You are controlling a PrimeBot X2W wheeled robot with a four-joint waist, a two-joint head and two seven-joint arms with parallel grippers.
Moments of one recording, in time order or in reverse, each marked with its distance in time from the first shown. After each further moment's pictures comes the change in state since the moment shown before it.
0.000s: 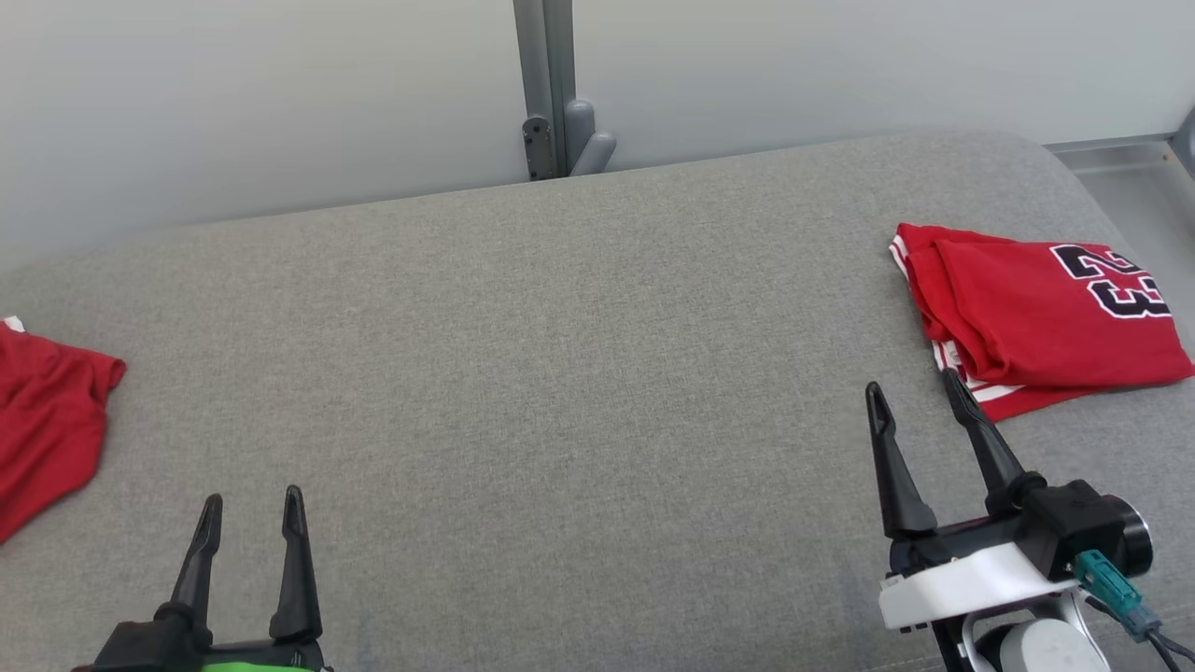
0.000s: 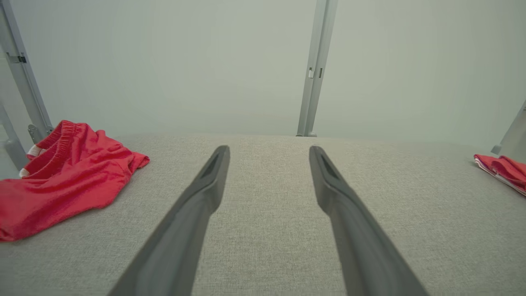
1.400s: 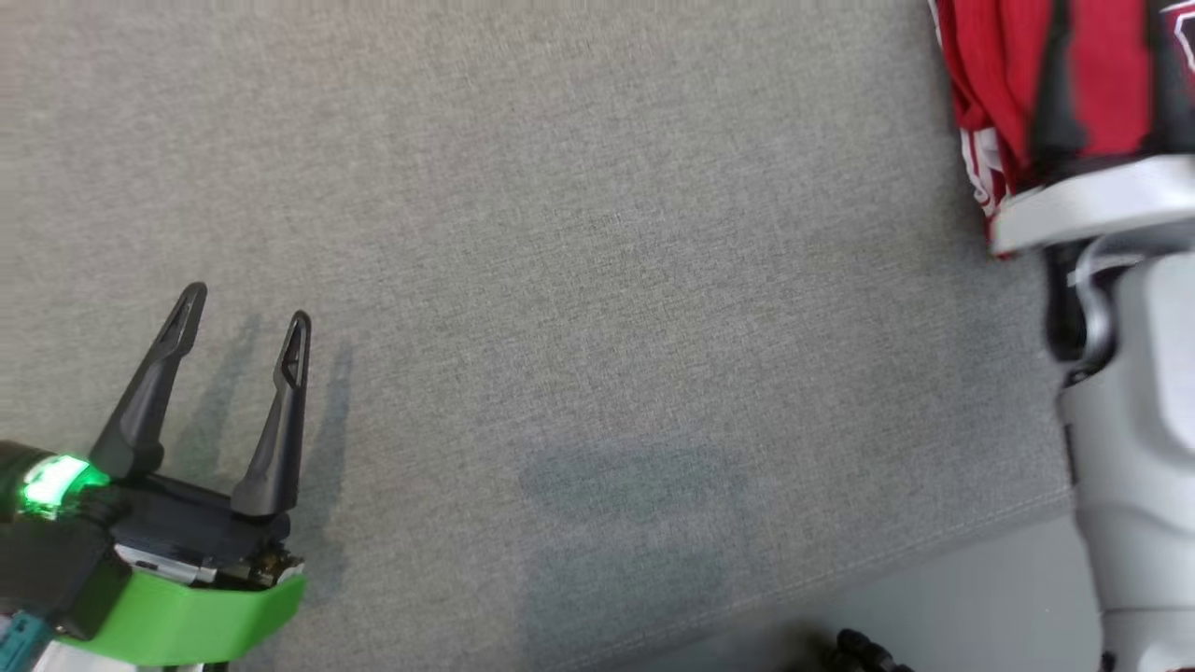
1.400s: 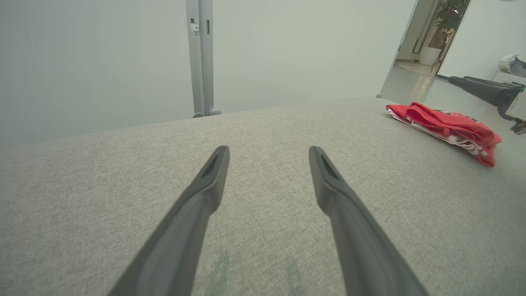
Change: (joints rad) left arm -0.187 0.355 -0.199 -0.348 -0.133 0.000 0.000; right arm -0.695 -0.145 -0.181 0.375 0.127 0.000 0.012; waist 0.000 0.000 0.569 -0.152
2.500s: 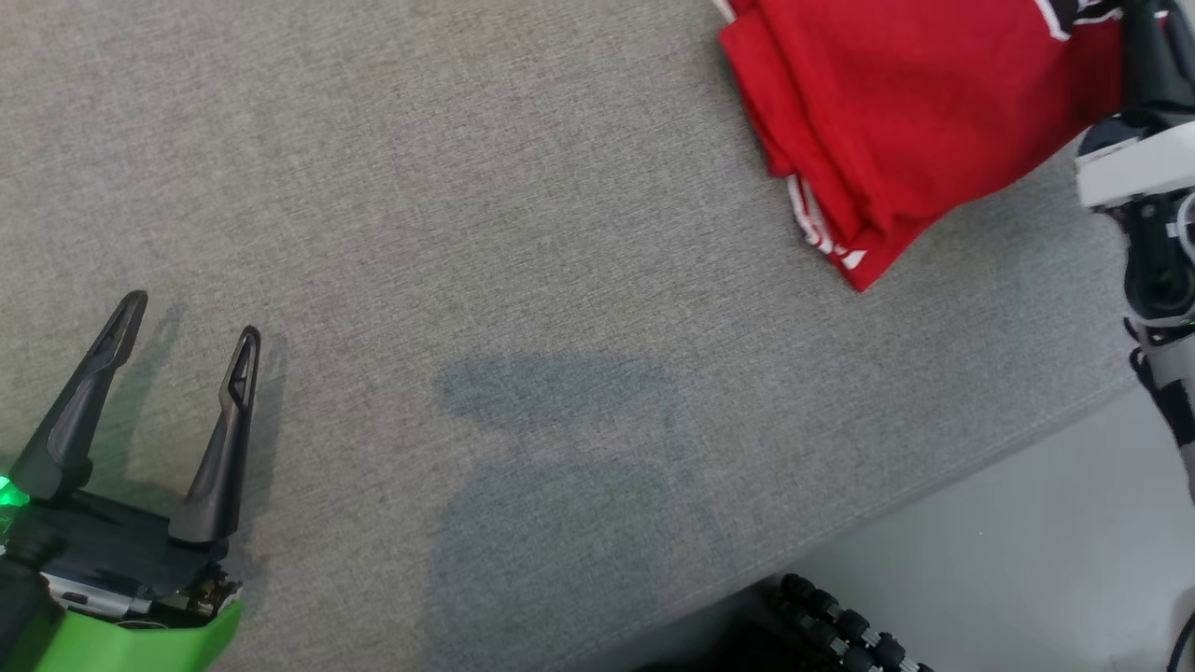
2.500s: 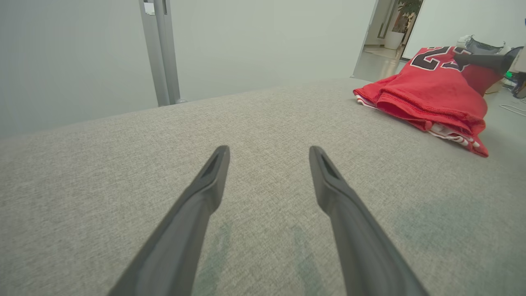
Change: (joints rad) left arm 0.064 0.086 0.058 -0.070 0.016 0.000 0.000; right arm -0.064 -0.215 0.299 0.080 0.575 -0.001 -0.012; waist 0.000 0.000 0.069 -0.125
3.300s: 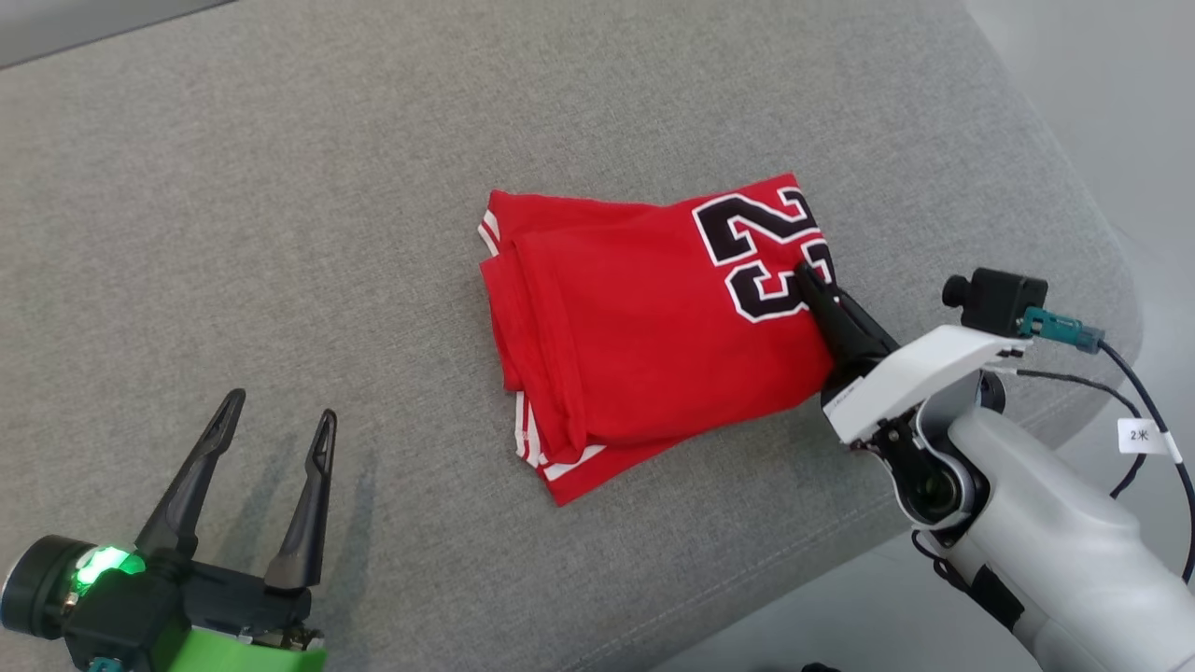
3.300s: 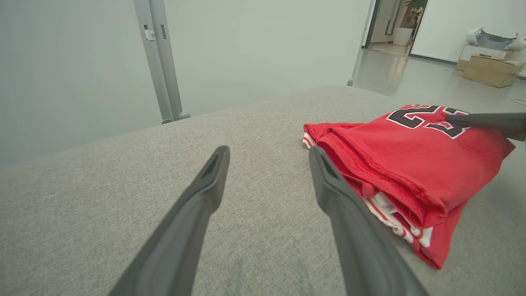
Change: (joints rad) left arm 0.069 -0.178 -0.042 0.202 0.087 0.000 0.000; right arm 0.173 0.080 0.493 0.044 0.391 0.000 0.014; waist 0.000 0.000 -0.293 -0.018
